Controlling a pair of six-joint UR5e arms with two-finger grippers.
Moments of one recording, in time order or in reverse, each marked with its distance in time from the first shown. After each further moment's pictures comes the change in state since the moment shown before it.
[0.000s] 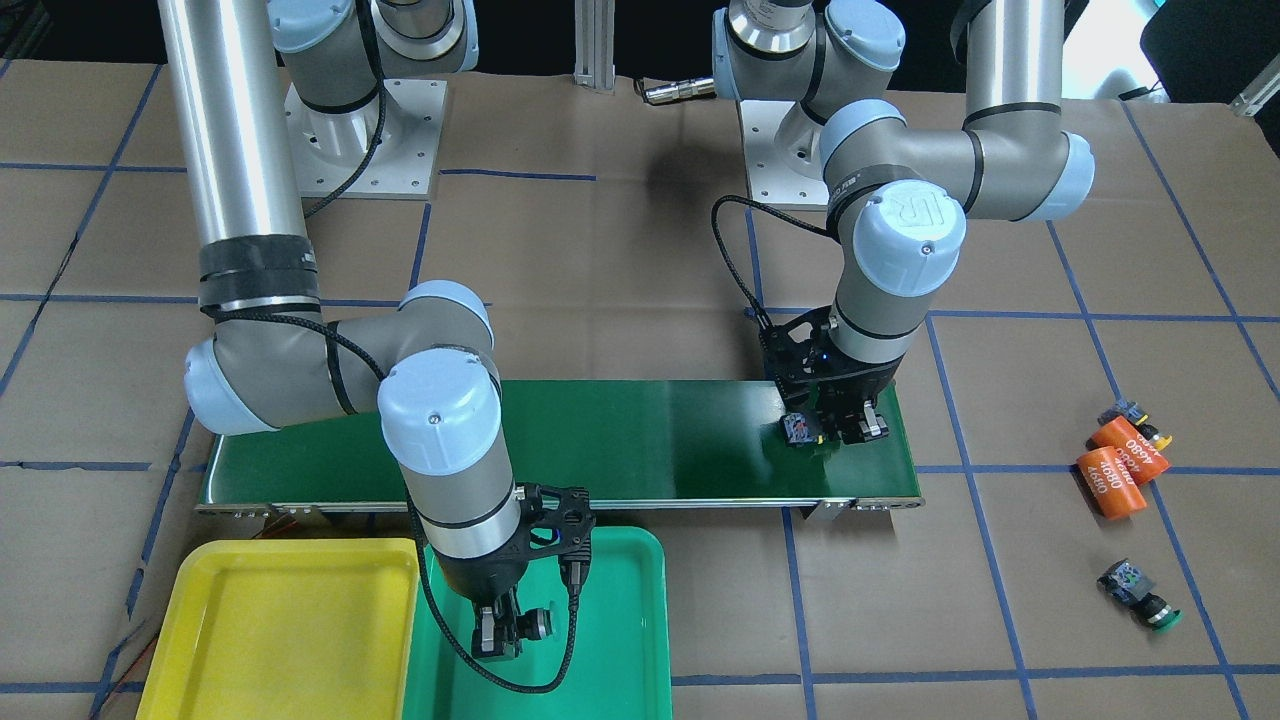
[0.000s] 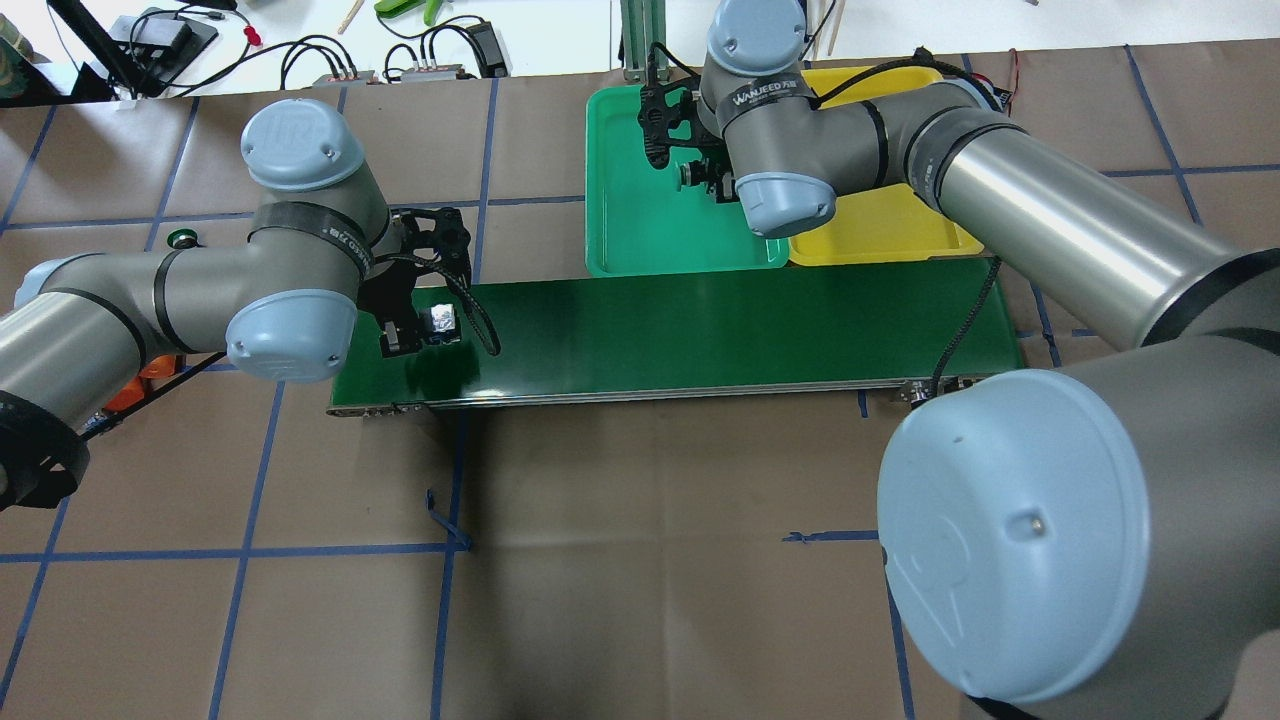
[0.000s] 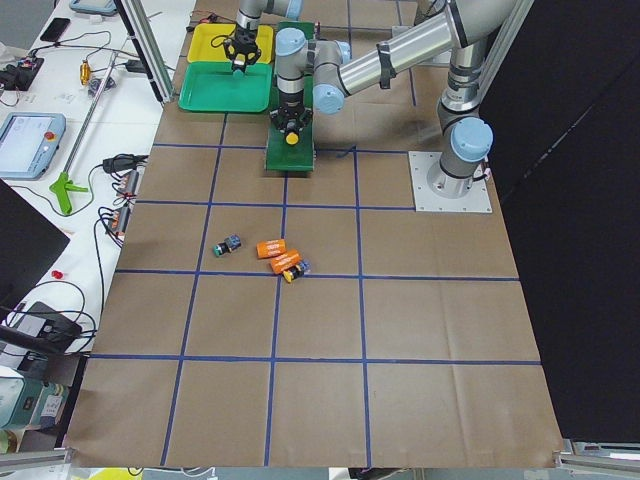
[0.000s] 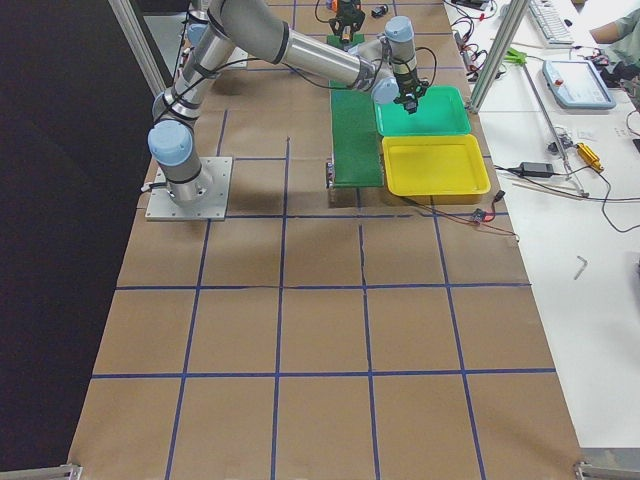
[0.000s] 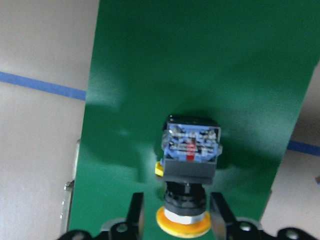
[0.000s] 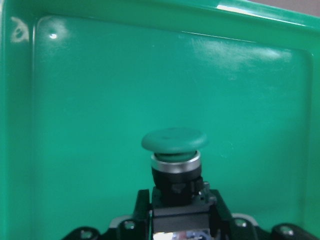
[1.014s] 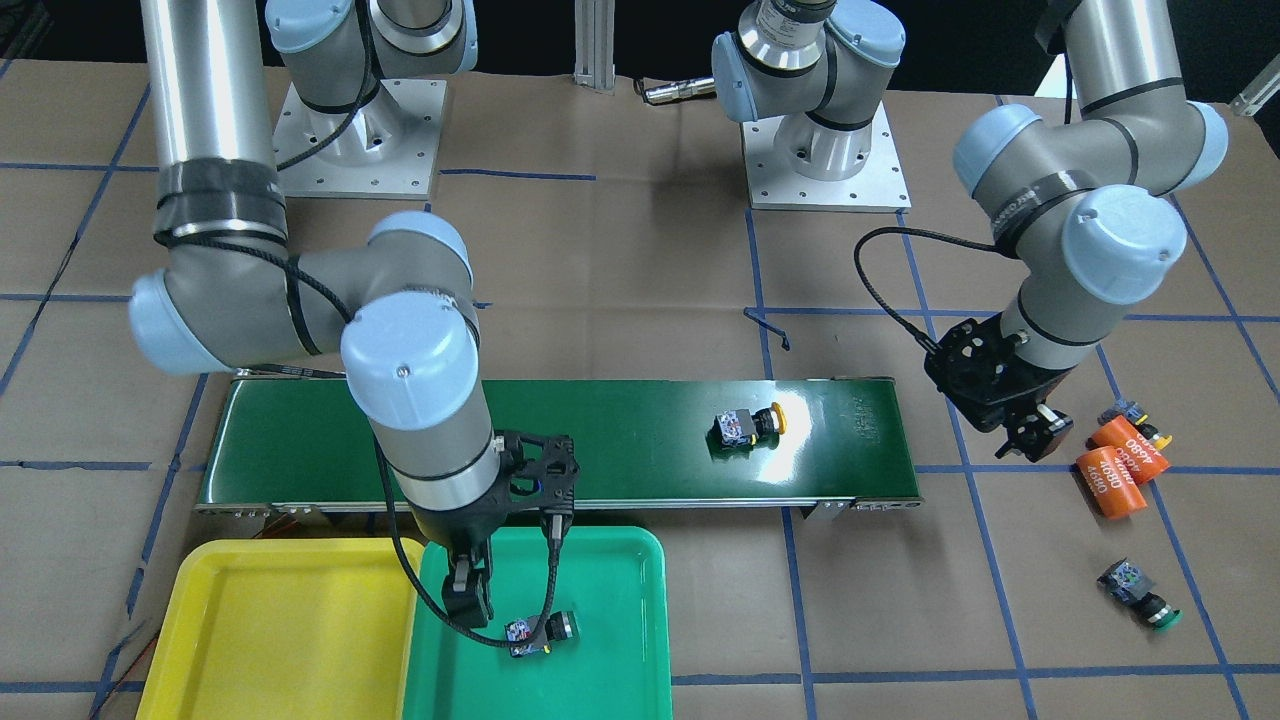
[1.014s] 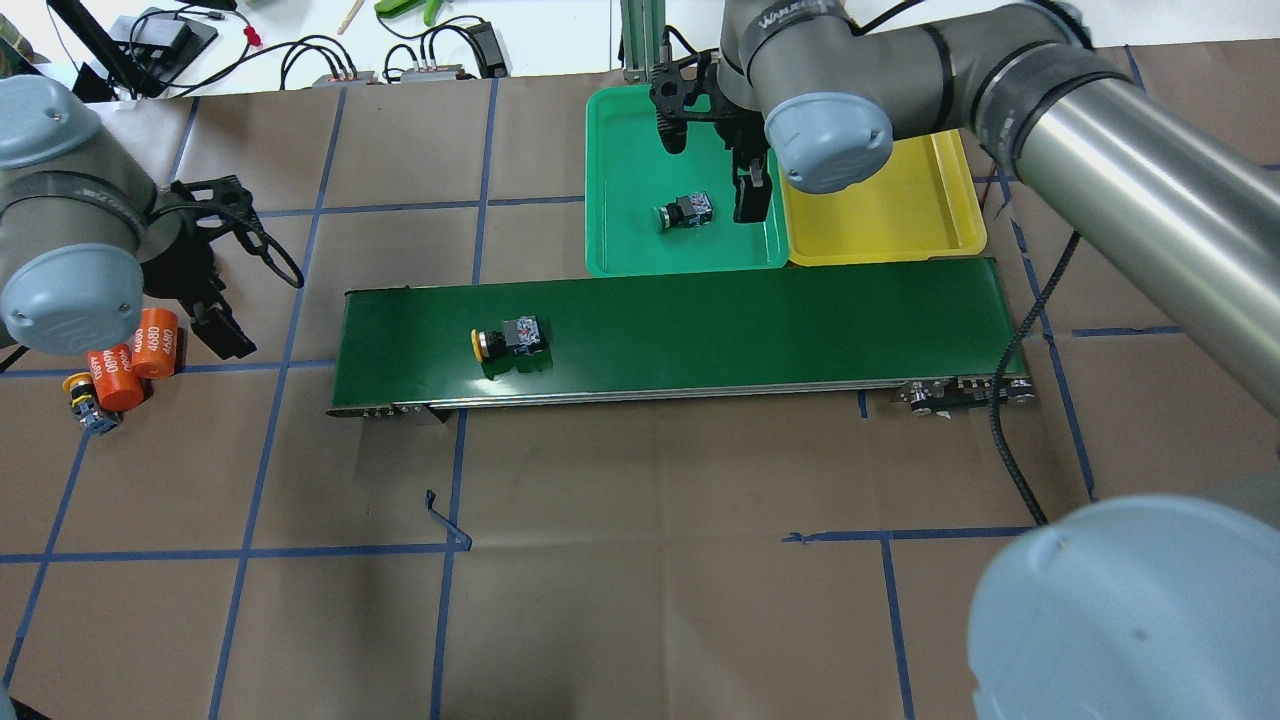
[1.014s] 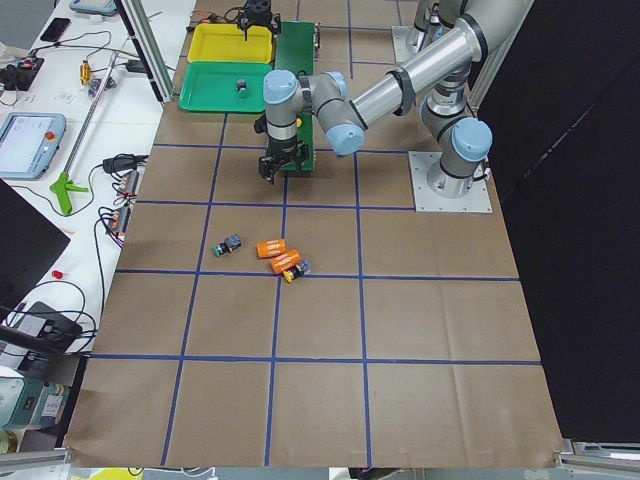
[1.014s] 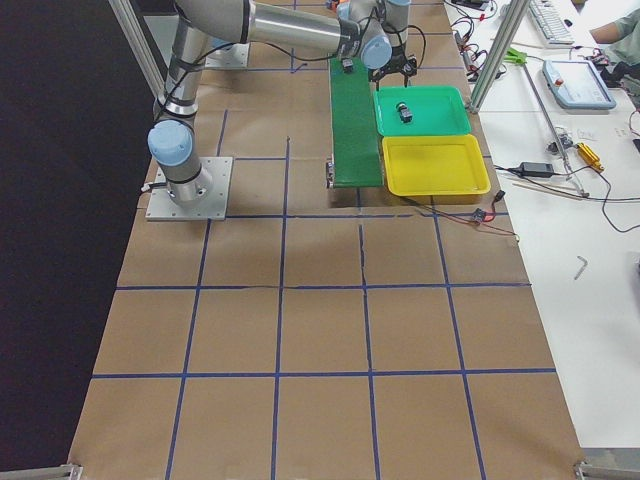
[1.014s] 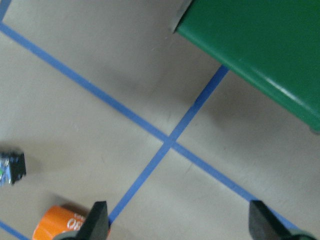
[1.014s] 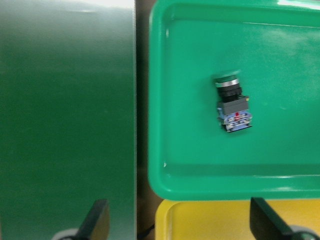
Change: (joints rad) left arm 0.426 0.022 0.037 -0.045 -0.034 -0.054; right arm -0.013 -0.289 0.018 0.536 -0.022 0.001
